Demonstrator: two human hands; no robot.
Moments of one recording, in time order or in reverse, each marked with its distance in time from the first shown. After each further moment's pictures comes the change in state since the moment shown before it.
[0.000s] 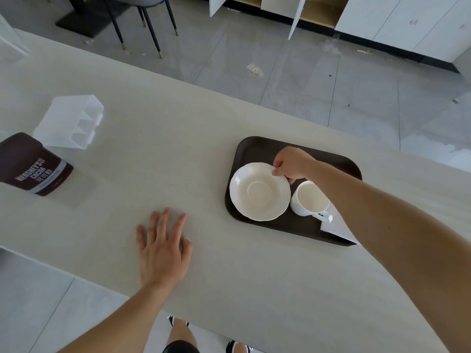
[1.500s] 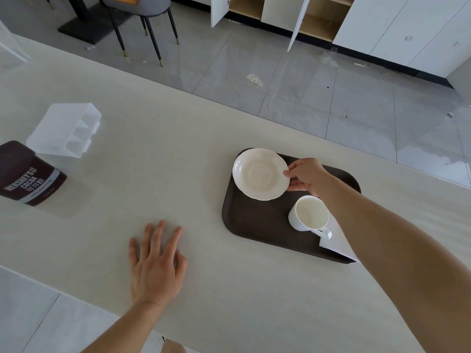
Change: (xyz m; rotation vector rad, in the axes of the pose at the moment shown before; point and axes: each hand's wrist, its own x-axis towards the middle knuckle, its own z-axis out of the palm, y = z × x) left_hand 0.001 -0.004 0.008 0.021 0.028 0.021; right_hand 0.013 0.034 -0.001 1.010 0.148 0.367
